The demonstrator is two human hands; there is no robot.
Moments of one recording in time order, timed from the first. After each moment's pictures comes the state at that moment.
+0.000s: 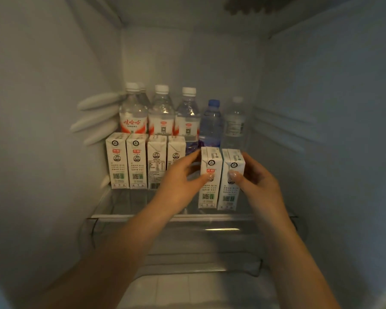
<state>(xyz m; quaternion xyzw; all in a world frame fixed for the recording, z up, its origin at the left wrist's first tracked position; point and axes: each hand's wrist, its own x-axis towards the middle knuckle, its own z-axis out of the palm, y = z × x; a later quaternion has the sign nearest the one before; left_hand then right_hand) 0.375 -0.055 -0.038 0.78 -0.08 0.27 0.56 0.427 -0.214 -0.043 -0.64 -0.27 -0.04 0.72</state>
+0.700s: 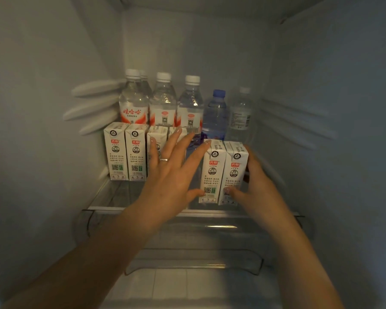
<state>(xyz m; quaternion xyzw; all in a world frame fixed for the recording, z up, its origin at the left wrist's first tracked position) 0.371 -0.037 -0.052 0.92 -0.02 0.39 -0.01 0.432 -0.219 -0.044 -0.79 -0.35 -0.06 0.50</state>
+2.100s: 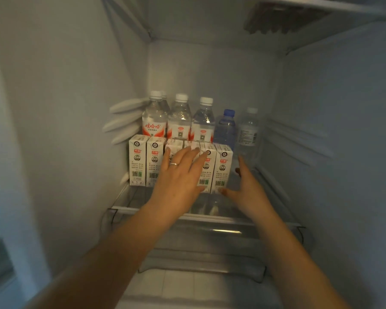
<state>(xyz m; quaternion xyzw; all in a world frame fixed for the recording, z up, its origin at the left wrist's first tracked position) 0.365 -0.030 -0.048 0.90 0.03 0.42 -0.06 0.445 -0.190 -0.038 -0.82 -0.32 -0.06 0.47</state>
